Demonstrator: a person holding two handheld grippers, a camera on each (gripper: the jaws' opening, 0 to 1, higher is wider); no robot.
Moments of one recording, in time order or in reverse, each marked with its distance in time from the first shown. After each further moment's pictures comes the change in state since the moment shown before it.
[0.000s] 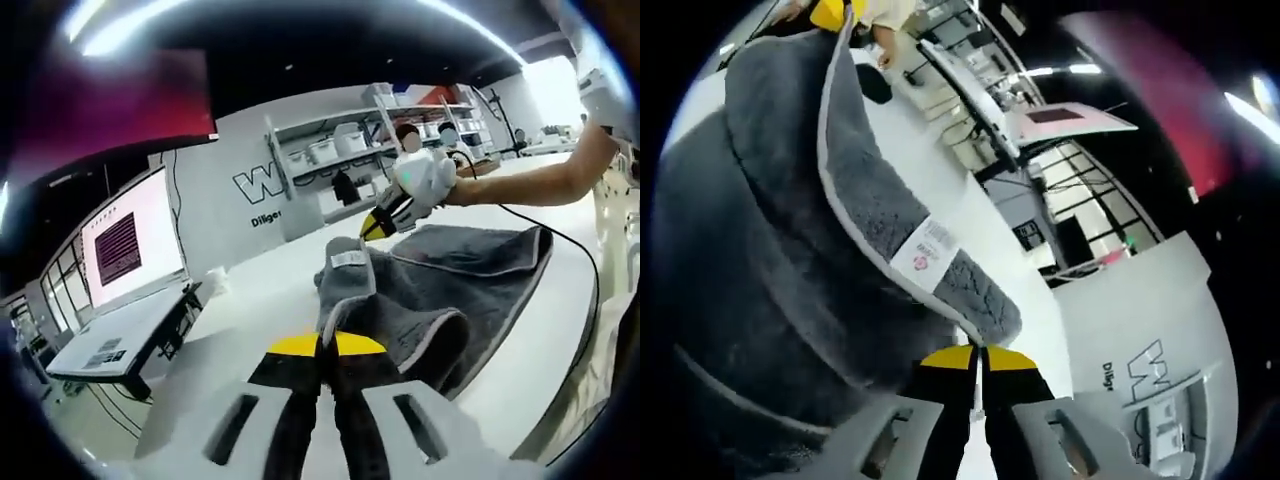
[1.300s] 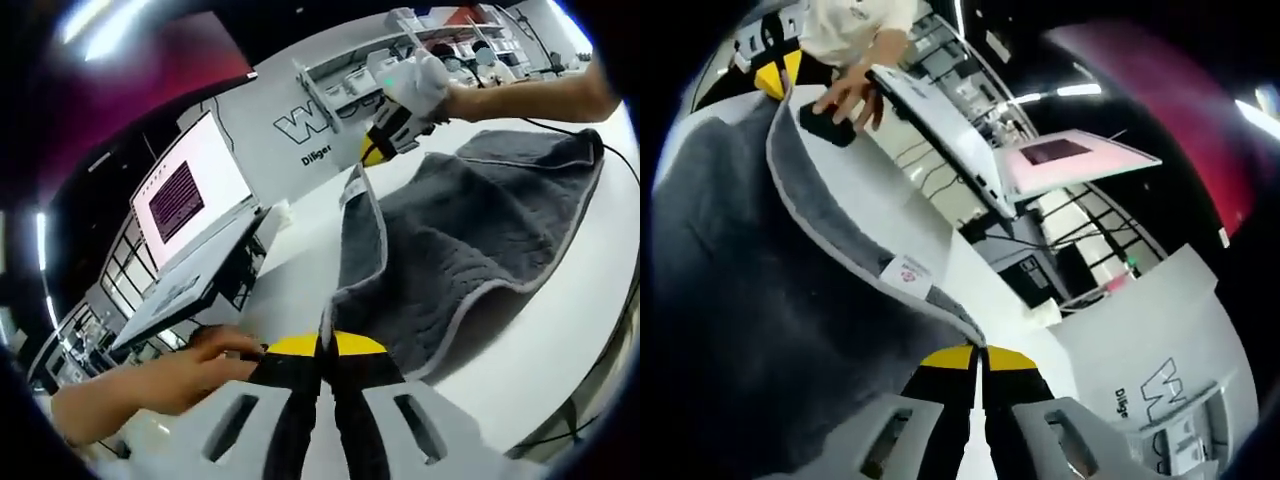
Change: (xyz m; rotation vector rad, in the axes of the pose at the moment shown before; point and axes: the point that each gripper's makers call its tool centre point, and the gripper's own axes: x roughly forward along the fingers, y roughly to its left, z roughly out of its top) left arm -0.027 0.074 -0.083 0.133 0.303 0.260; right arm 0.079 -0.005 0.092 0.071 -0.135 0.005
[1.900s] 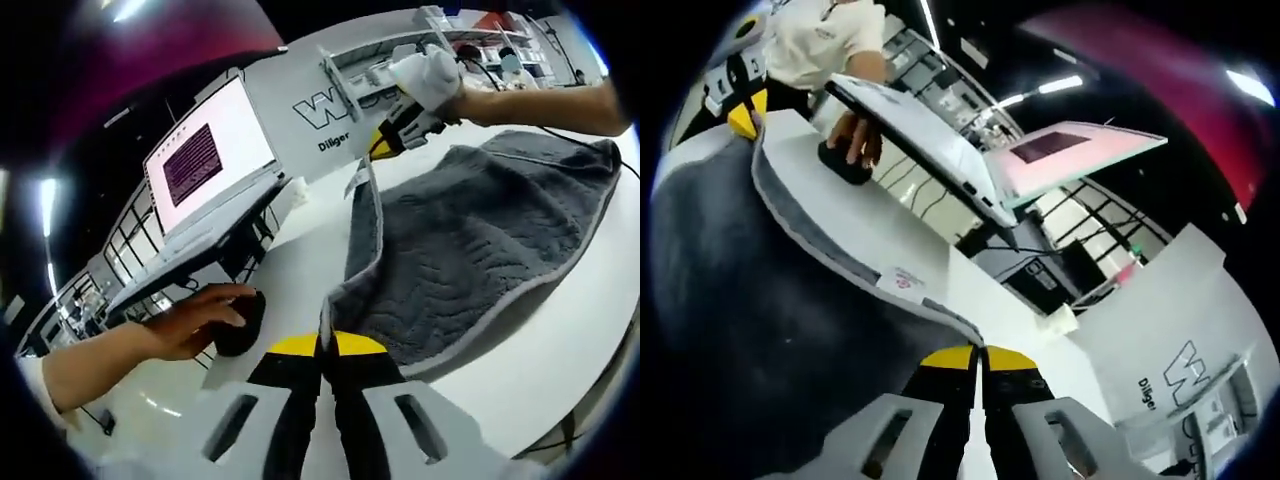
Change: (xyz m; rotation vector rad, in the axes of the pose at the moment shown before) left arm 0.012 0.021 -0.034 -0.119 0.043 0.029; right arm 0.045 -0.003 0.016 0.136 -0.048 0.015
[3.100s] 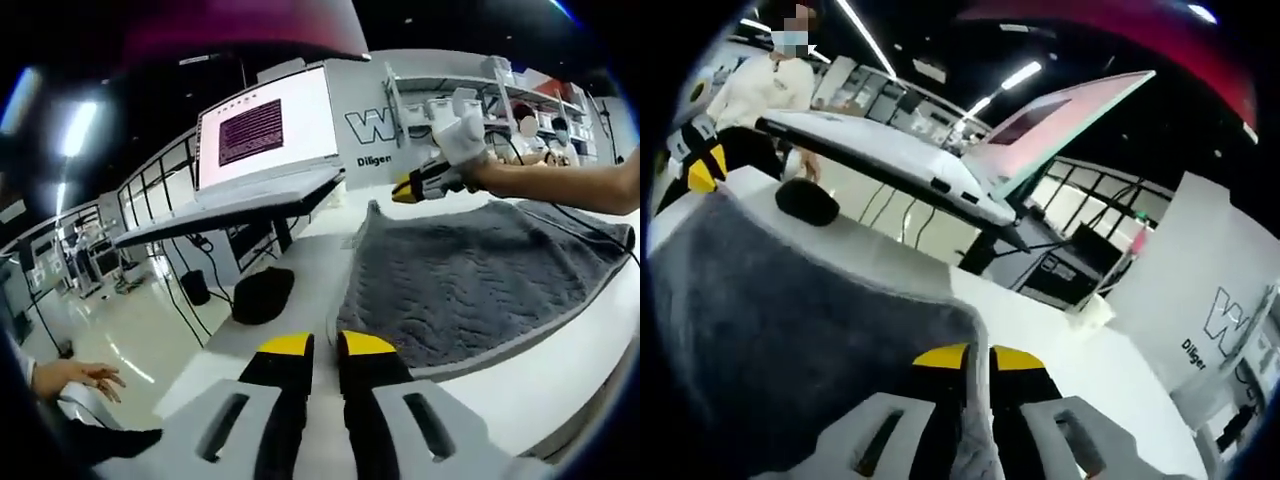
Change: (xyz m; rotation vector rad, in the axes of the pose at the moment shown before) left arm -0.007 0.028 -0.016 -0.292 -0.057 0.045; right arm 0.053 0.007 0.006 0.266 -0.062 0.036
